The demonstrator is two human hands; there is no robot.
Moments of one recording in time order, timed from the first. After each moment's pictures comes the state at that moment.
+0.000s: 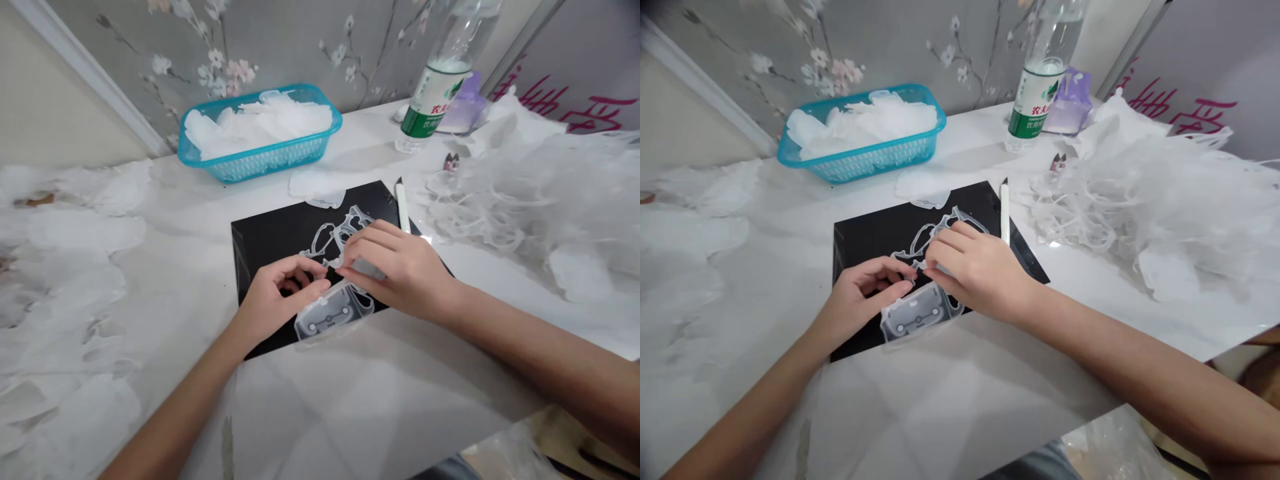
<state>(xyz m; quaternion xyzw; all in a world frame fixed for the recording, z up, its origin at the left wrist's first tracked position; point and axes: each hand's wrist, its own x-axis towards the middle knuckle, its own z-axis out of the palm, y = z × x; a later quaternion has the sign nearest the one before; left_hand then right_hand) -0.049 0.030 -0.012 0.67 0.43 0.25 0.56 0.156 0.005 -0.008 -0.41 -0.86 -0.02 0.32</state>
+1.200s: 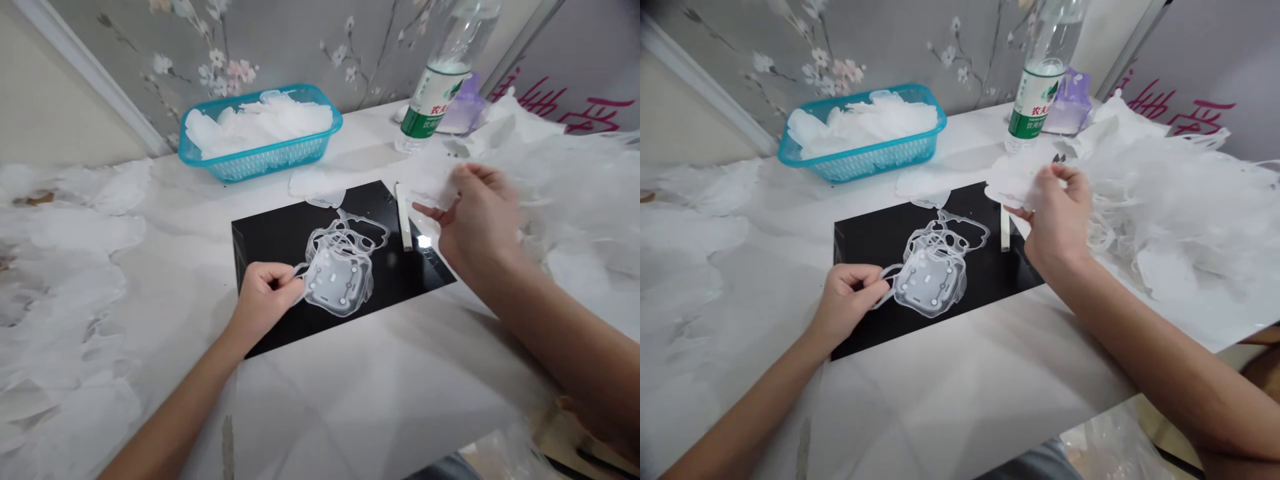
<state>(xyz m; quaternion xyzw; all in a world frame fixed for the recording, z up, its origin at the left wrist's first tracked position) -0.053 0.030 -0.014 0.67 0.47 0.31 0.48 0.199 0.037 -0.004 -0.60 -0.23 0.27 0.72</state>
